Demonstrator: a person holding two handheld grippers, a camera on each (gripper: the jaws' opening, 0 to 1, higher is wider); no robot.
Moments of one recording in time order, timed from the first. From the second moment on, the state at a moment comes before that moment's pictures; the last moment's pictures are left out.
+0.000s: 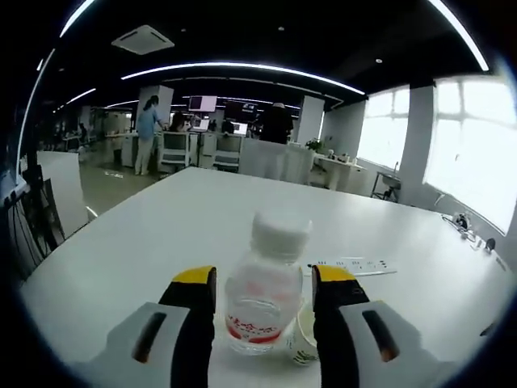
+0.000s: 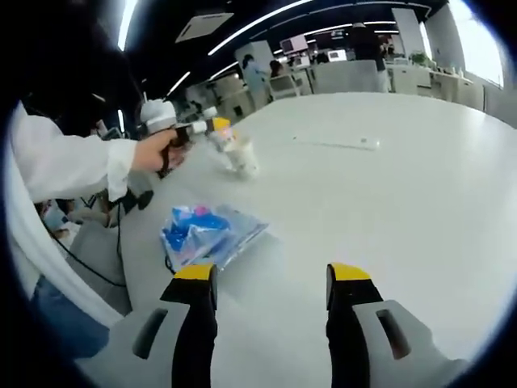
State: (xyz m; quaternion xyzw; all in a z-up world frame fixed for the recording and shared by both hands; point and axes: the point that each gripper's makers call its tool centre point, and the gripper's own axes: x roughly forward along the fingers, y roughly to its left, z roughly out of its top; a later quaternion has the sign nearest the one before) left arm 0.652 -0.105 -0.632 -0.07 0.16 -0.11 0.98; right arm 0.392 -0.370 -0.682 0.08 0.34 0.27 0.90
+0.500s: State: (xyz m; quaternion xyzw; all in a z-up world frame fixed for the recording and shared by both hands) left arm 0.620 -0.122 -0.624 -0.10 0.18 -0.15 0.97; right arm 0.377 -0.370 -0.670 0.10 0.33 0.26 0.90
